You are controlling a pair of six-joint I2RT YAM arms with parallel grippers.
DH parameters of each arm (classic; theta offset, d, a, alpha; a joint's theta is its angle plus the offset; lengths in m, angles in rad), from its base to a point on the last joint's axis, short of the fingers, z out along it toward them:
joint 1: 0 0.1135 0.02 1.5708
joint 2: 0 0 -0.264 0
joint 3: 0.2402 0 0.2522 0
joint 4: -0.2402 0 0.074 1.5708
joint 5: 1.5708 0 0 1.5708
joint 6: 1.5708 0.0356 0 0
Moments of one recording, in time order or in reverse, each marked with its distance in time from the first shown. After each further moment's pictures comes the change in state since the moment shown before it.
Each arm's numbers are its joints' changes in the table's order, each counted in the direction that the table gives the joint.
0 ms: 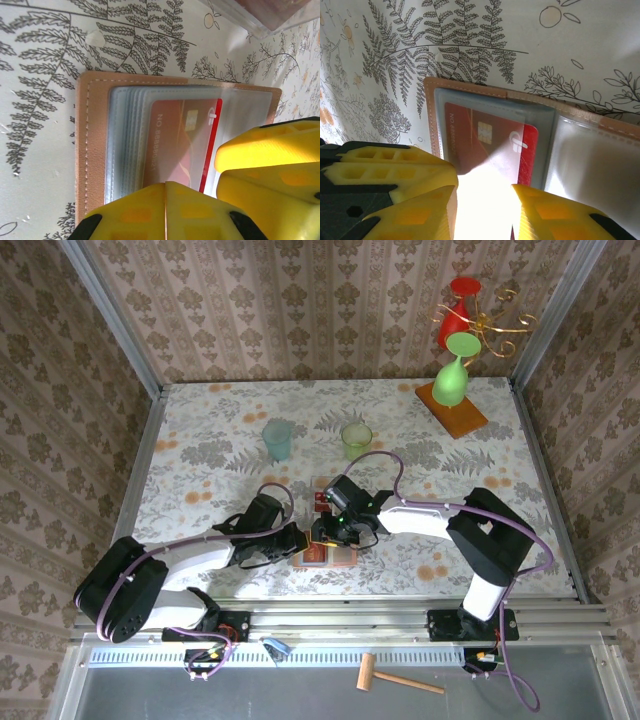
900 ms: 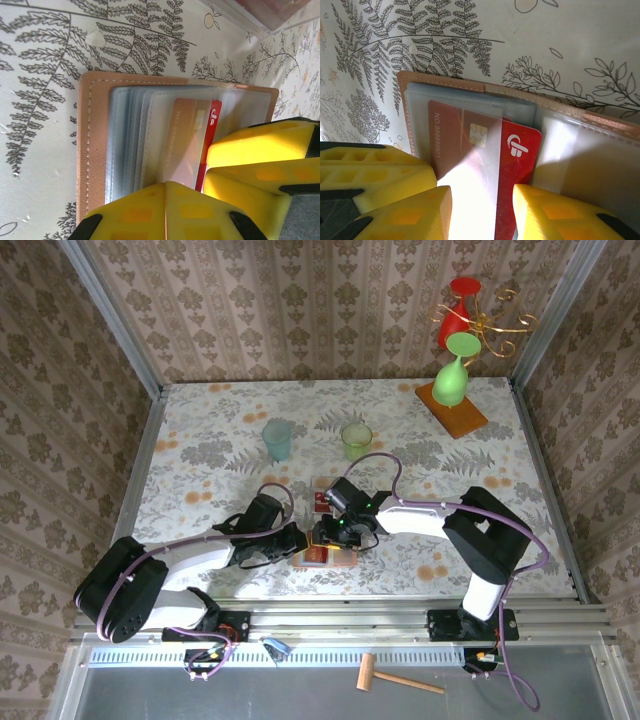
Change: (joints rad) left arm 0.000 -0.002 0.000 0.000 0.000 0.000; right arm 0.002 -0.020 0.001 -0.031 0.007 -0.017
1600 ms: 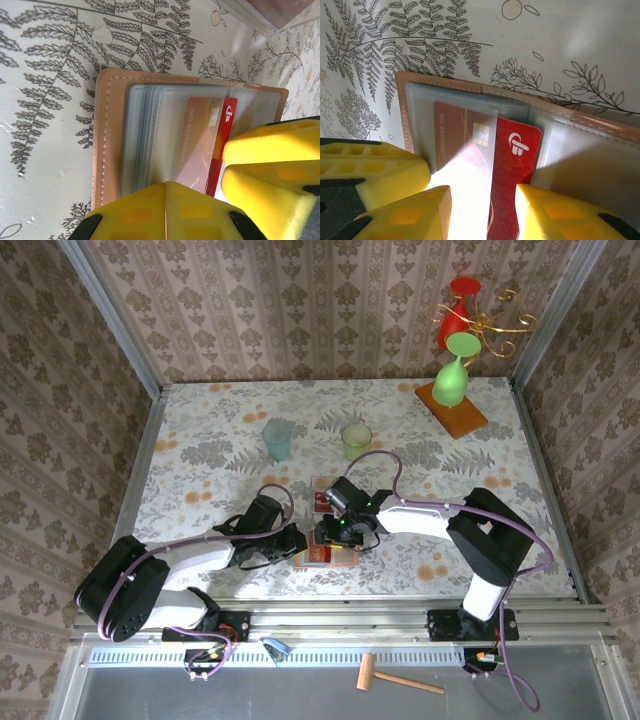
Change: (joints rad) left arm 0.000 -0.004 -0.012 0.015 0.000 0.000; right arm 0.003 0.018 0.016 -0.060 0.046 -0.036
